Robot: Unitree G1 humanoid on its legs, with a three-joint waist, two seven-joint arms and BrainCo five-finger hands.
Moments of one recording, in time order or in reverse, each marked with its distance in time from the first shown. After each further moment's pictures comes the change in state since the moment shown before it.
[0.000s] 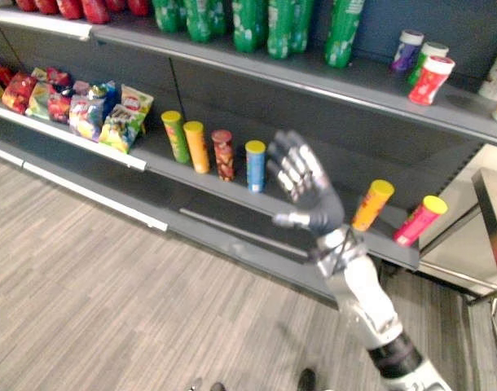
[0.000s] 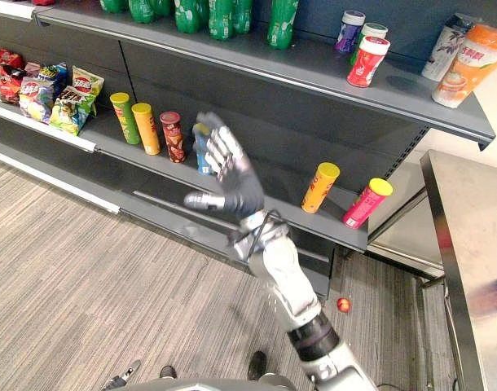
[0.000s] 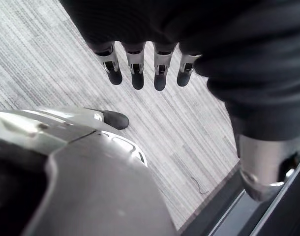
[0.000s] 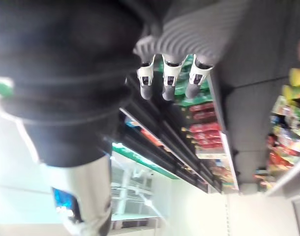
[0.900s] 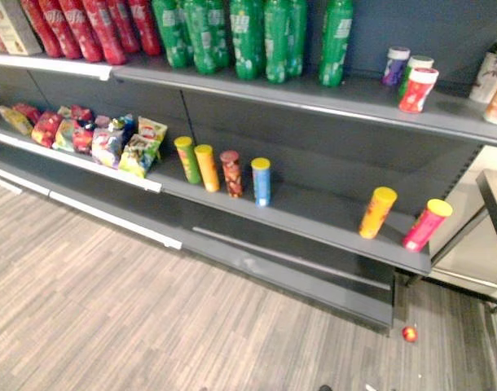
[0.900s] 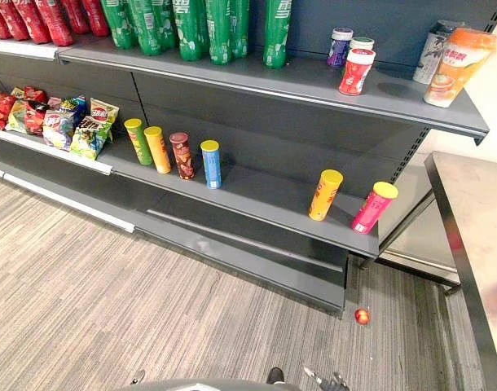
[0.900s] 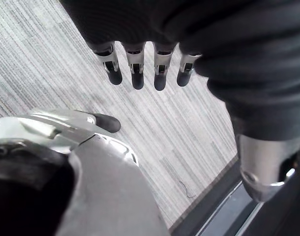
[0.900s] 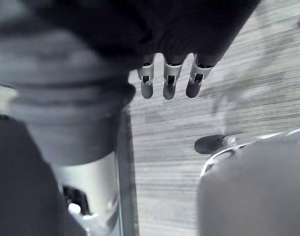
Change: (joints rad) left arm 0.018 -0.033 0.017 0.033 -0.021 -0.009 -0.019; right arm 0.354 0.040 -0.813 1.273 -0.268 0.142 -0.134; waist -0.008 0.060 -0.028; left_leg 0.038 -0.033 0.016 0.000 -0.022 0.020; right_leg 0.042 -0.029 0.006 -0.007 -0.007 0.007
